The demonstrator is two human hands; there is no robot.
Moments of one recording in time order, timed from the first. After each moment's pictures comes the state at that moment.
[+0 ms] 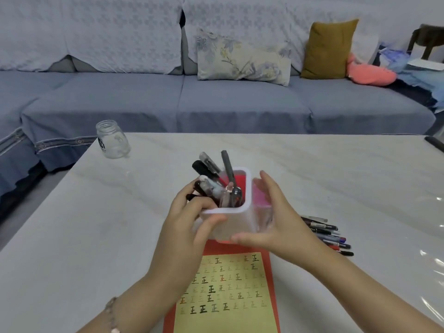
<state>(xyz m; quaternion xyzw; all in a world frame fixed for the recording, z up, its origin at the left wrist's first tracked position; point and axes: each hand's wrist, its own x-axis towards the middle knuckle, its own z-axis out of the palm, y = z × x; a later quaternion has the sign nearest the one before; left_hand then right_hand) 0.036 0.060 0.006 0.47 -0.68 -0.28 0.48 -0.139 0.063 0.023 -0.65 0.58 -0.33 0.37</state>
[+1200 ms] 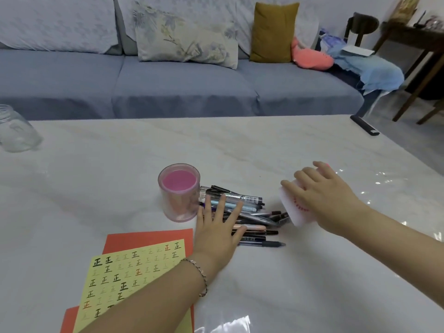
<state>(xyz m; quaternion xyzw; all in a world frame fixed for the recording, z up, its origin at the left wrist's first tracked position) -0.156 0.040 -0.120 0.49 -0.86 -0.12 0.04 -0.367 0.084 0.006 -0.77 0.57 0.12 -0.26</state>
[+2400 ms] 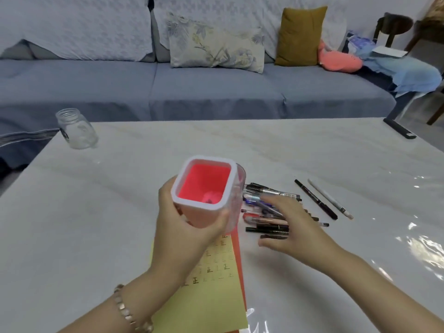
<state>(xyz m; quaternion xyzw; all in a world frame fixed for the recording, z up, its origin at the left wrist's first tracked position) -0.016 0.093 -0.003 0.48 -0.58 -0.40 0.53 -0.224 0.114 -0.016 -0.71 0.64 -0.21 0.22</state>
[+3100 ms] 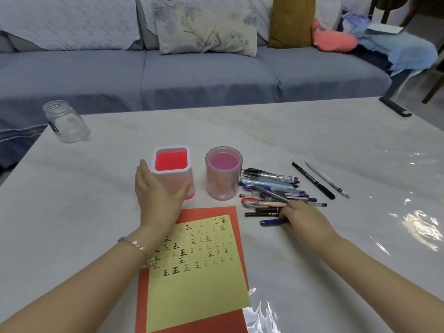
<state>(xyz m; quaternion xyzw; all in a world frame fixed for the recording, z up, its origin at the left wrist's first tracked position) 0.012 0.020 -0.057 0.66 -0.60 -0.25 0.37 -0.259 0.106 -0.078 -0.71 0.70 0.05 0.02</state>
